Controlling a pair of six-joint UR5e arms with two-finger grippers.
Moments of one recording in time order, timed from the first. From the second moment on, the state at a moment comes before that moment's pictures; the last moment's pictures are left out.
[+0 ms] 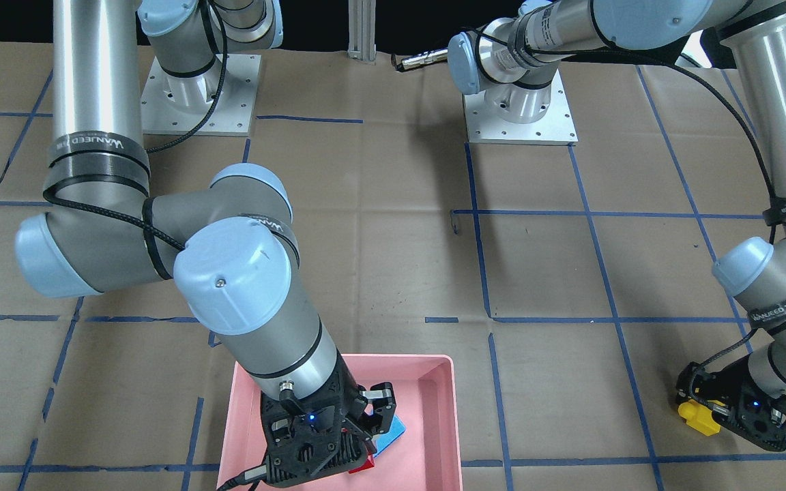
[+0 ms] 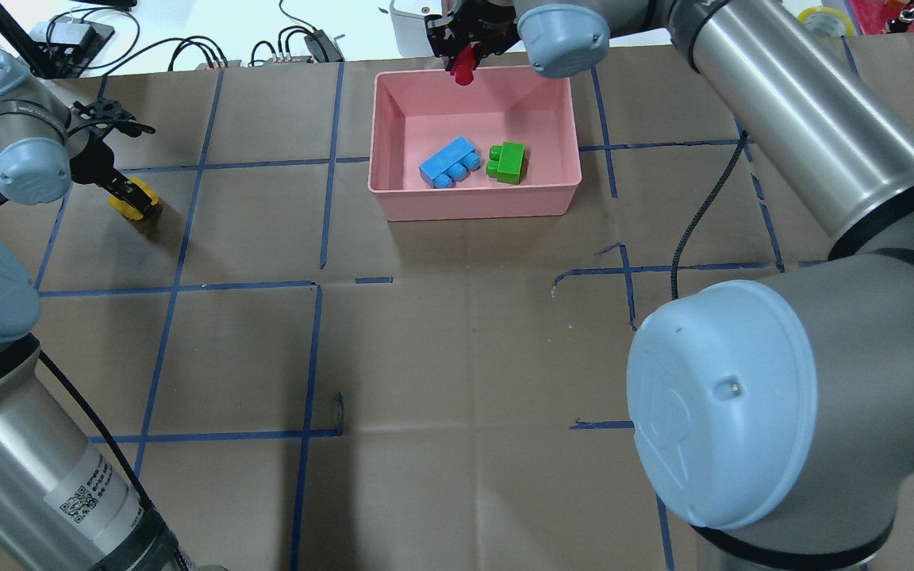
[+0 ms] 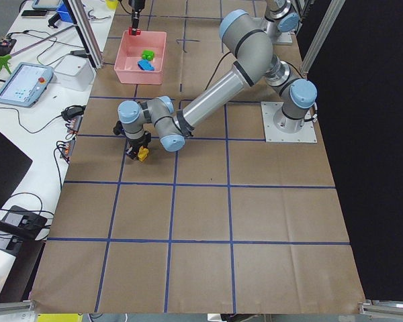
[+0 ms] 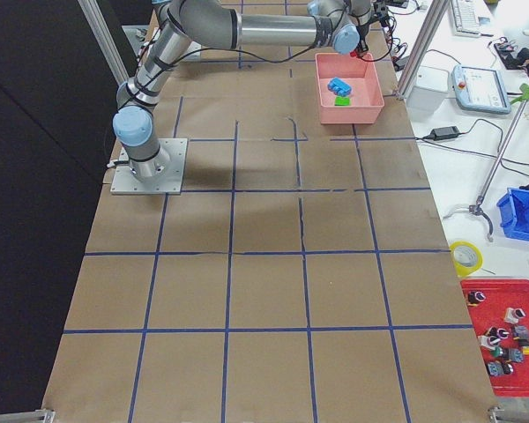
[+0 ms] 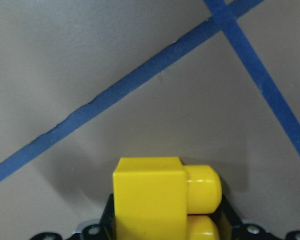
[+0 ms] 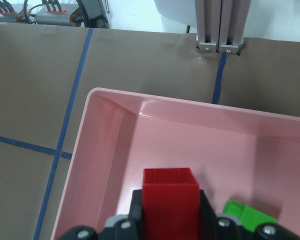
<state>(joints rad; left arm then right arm) -1.11 -2.31 -1.39 -0.96 1.54 1.05 1.80 -0.85 1.02 -2.12 -1.35 0.09</state>
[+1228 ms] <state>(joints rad) -1.20 -2.22 -0.97 -1.43 1.54 0.71 1.70 -0.96 1.04 -1.90 -1.37 -0.02</state>
